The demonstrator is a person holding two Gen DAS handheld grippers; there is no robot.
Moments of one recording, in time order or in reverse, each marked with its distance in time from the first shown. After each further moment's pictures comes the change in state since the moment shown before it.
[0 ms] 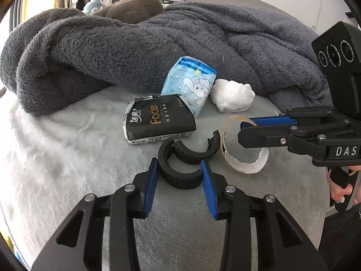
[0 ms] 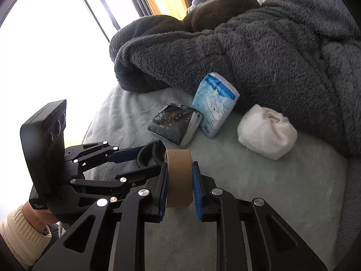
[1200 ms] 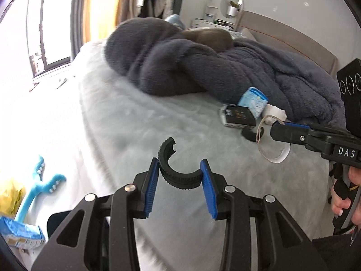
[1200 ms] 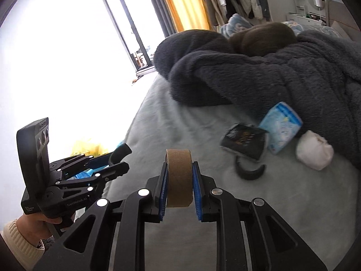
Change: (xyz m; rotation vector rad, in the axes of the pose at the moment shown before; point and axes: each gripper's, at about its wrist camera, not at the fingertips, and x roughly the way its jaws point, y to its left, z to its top) left arm -0.143 0.074 -0.067 -0.235 -0.108 0.240; right arm -0.003 0.109 -0.003 -0.084 -0.084 0.044
